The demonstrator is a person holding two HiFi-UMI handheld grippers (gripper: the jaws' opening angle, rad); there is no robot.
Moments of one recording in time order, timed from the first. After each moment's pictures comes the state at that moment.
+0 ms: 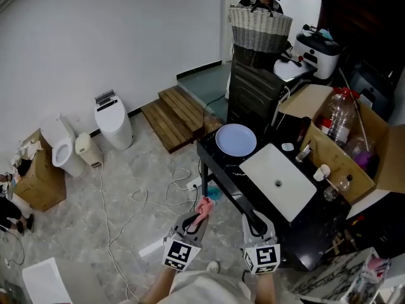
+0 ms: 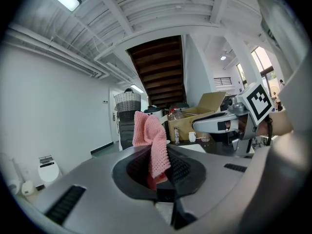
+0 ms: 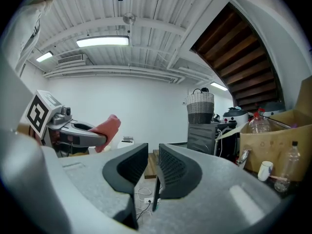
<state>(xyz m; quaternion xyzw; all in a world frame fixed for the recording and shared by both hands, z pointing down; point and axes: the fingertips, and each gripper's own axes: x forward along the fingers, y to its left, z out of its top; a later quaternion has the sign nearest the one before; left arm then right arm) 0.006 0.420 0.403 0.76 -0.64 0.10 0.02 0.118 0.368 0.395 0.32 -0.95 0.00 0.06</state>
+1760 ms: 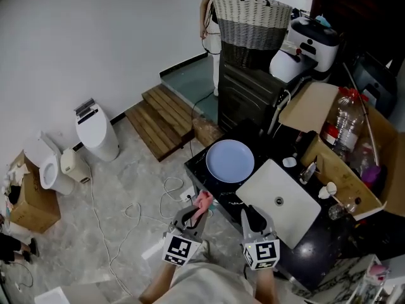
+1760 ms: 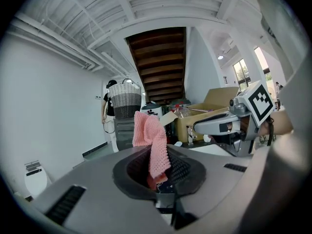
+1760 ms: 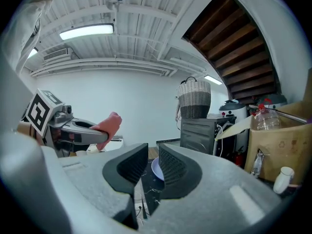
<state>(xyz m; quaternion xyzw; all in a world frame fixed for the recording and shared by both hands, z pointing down) -0.079 0.211 0.411 0.78 -0.61 0.12 0.03 0.037 0.171 0.411 0.35 -0.93 0.02 0.08</state>
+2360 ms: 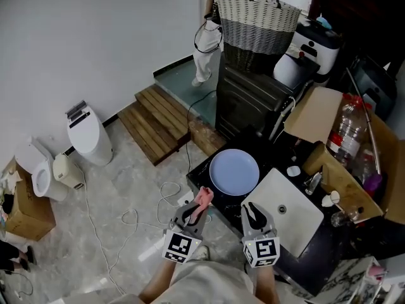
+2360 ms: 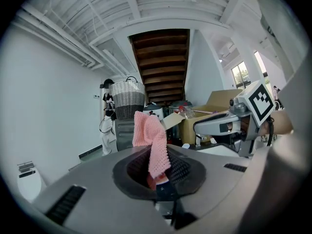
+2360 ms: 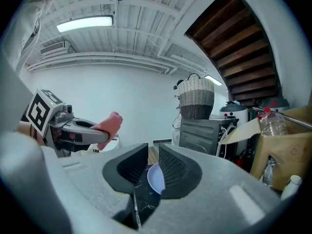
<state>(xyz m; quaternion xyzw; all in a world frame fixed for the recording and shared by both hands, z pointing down) -0.141 0.145 0.413 0.80 -0.59 0.10 0.03 -0.027 0.111 0.409 0.36 -0.93 0.01 0.09</state>
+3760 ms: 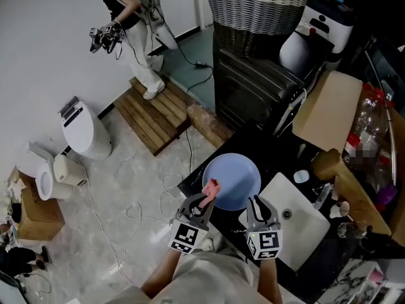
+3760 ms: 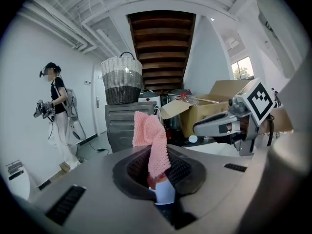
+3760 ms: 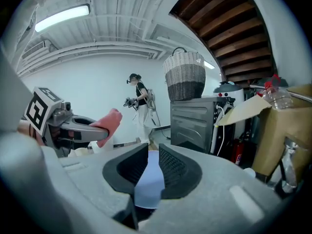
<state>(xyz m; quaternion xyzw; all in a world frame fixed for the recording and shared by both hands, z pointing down) -0.137 -0.007 0.473 0.81 -0.56 0.15 0.07 -0.019 -0.035 0.480 0.39 -0.91 0.09 0.13</state>
